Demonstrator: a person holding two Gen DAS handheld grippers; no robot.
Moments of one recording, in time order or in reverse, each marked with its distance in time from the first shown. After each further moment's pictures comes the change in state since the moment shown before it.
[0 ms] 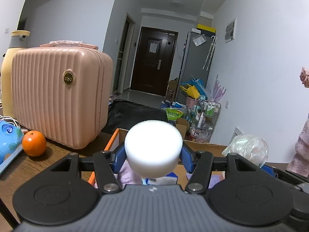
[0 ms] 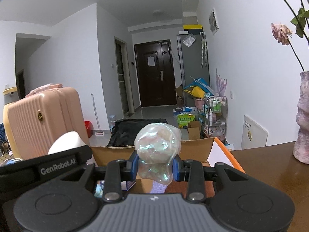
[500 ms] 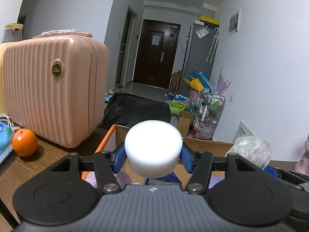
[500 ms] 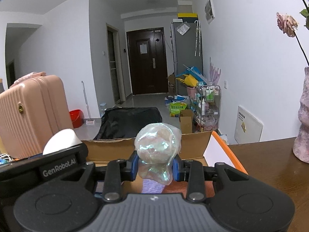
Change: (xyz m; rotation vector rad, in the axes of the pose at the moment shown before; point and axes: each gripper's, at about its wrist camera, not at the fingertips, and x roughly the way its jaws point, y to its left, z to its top) left arm 0.045 0.000 0.003 -0.002 0.051 0.024; right arm 0.040 0.001 0.001 -0.006 0.083 -0.060
